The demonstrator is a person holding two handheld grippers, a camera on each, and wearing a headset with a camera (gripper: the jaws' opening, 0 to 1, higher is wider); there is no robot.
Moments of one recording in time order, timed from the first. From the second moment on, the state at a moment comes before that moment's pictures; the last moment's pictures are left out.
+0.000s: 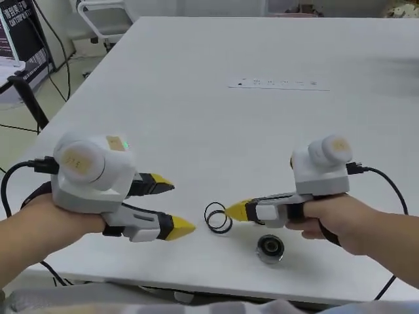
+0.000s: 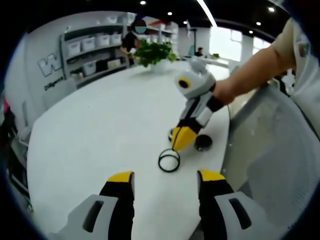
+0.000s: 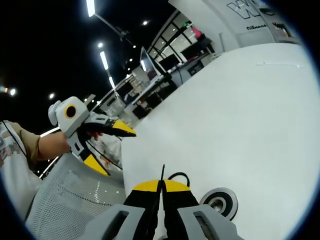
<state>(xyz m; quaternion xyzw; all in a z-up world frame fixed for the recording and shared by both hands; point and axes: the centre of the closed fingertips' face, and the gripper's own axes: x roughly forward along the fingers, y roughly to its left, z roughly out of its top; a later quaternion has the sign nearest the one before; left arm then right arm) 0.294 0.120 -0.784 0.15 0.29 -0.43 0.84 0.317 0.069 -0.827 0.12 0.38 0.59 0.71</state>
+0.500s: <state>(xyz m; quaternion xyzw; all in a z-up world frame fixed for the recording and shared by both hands) 0.292 0.119 -0.787 0.15 0.30 -0.43 0.84 0.323 0.063 -0.841 0.09 0.38 0.56 0.73</state>
